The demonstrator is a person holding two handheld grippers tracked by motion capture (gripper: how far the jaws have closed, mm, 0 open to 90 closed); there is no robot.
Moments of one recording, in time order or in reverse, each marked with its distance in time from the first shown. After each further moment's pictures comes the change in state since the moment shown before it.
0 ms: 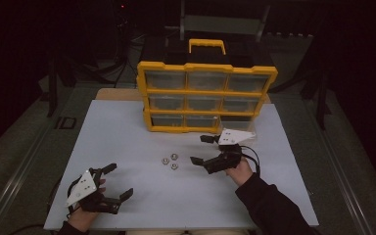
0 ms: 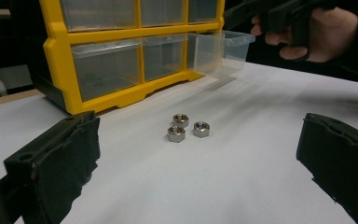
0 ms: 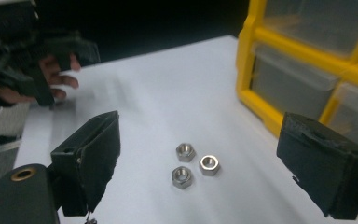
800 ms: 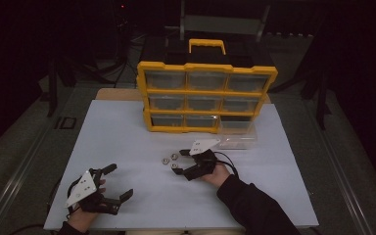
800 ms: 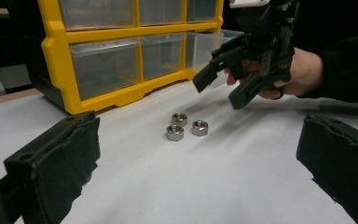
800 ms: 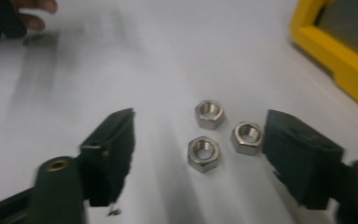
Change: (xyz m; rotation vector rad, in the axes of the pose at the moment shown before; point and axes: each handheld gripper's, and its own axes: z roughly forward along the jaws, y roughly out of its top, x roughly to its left) left arm 0.000 -0.001 -0.001 0.005 -0.005 0.003; right arm 0.003 -0.038 0.077 0.197 0.075 -0.048
